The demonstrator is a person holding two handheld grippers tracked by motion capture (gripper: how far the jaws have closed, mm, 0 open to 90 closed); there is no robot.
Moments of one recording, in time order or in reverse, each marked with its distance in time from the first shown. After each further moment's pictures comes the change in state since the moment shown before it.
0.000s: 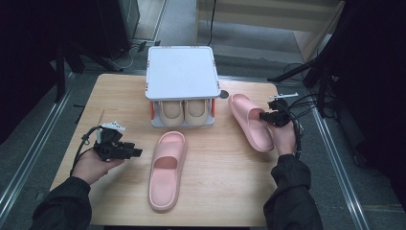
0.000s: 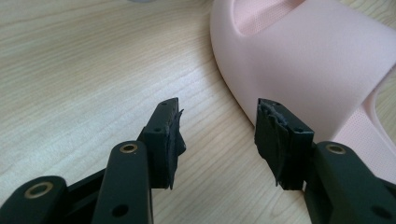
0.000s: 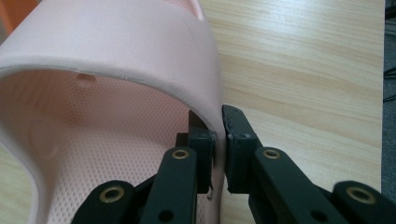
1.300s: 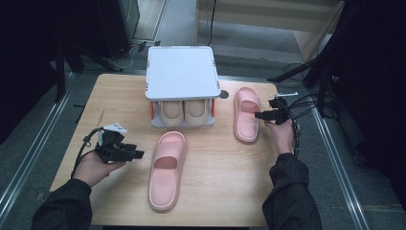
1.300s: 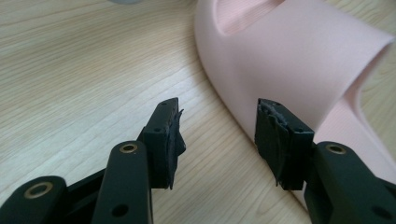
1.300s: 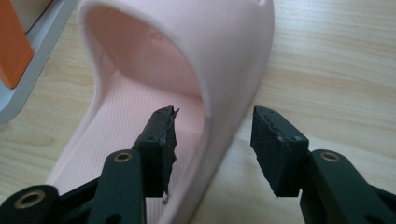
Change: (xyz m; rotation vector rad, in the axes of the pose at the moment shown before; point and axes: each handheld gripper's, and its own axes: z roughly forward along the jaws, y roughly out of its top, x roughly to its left) left arm -0.012 -0.004 -0.002 0.000 0.021 0.020; right arm -0.017 0.006 0.028 0.000 0.054 0.065
